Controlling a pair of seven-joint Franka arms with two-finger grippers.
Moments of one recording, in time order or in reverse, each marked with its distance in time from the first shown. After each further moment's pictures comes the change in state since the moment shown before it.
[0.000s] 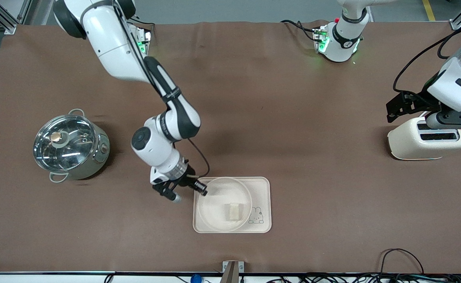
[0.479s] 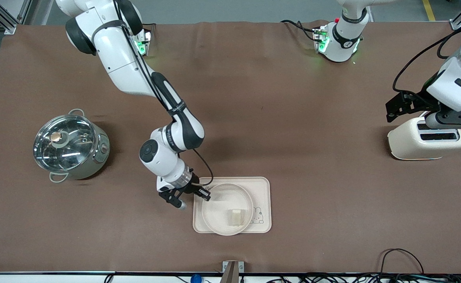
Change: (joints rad) left arm 0.000 0.000 -0.001 0.000 0.000 -0.001 0.000; right arm 0.032 0.109 0.009 0.093 0.000 -0.004 0.000
